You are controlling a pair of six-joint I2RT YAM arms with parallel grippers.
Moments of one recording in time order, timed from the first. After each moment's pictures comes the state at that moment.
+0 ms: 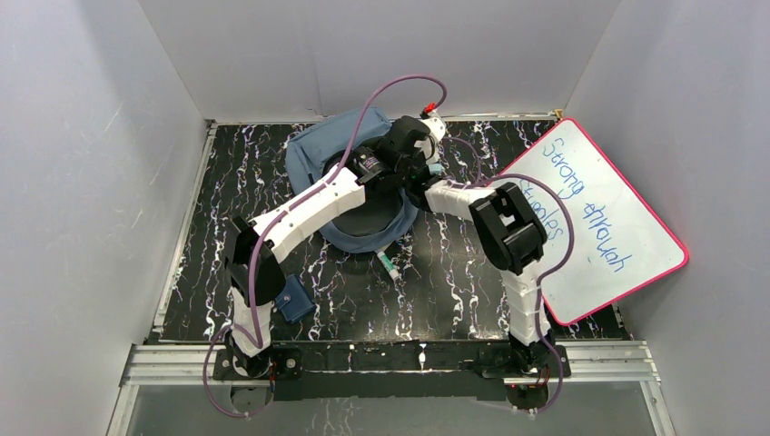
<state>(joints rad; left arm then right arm) -0.85 1.91 1.89 -0.58 -0.69 0.45 0.62 2.14 1.43 0.31 0.21 1.37</state>
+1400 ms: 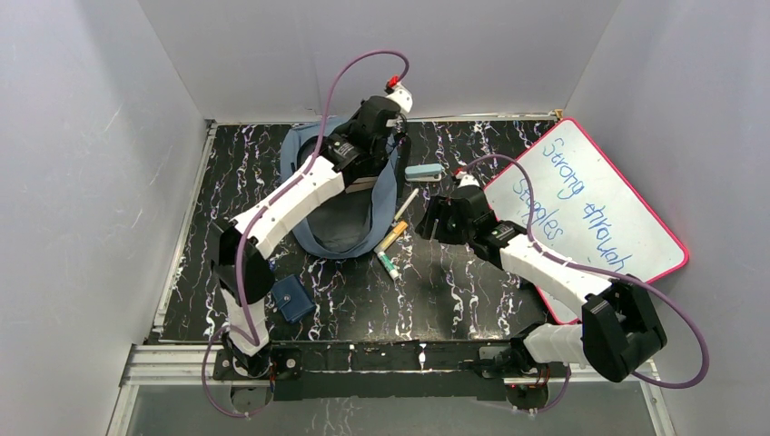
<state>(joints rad) -0.73 1.88 1.92 -0.51 -0.81 0.45 0.60 1.26 0.76 -0.17 0.02 0.64</state>
